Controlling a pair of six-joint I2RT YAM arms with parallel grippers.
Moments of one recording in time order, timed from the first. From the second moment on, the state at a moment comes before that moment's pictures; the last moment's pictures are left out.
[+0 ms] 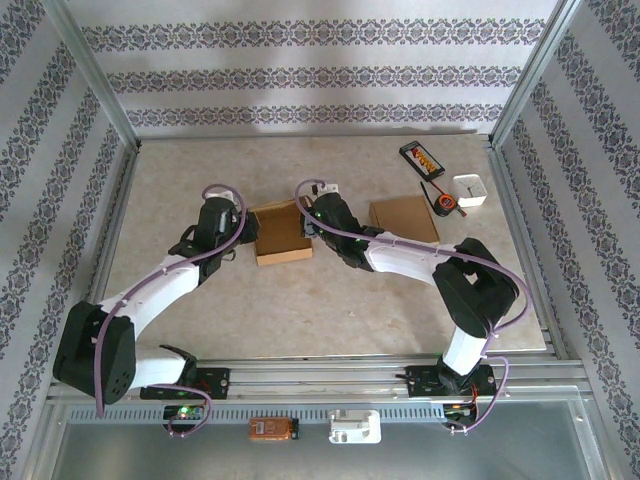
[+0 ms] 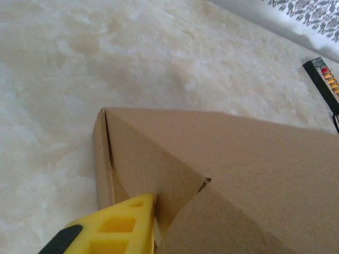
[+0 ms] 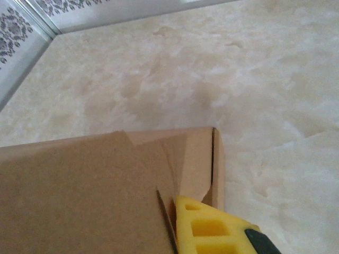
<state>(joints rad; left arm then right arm) -0.33 1.28 0.72 -0.06 -0.01 -0.58 0.76 1.75 1.05 0.17 0.18 0.54</state>
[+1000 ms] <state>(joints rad) -0.45 0.82 0.58 -0.24 0.03 -0.70 0.80 1.40 0.84 0.09 0.07 0.45</state>
